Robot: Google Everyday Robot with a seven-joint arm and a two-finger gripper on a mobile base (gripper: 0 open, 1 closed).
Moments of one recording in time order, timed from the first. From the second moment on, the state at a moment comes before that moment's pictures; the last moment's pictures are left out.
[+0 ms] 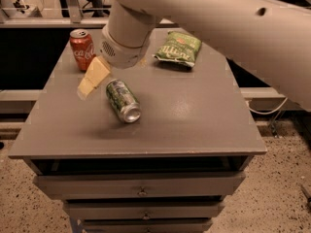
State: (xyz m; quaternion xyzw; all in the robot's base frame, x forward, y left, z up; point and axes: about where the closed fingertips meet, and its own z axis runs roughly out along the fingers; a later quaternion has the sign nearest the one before) arm 0.554 0.079 0.906 -0.38 0.90 0.12 0.18
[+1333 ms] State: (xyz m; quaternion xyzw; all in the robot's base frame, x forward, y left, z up) arm 0.581 0.078 0.854 -0.30 0.94 0.01 0.17
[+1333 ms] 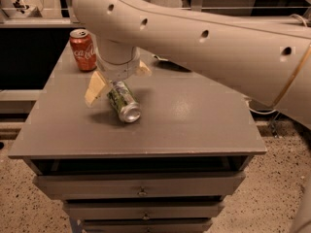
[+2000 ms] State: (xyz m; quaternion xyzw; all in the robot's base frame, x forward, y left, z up) arm 0.583 0.070 0.836 -0.29 0.95 0.00 0.15
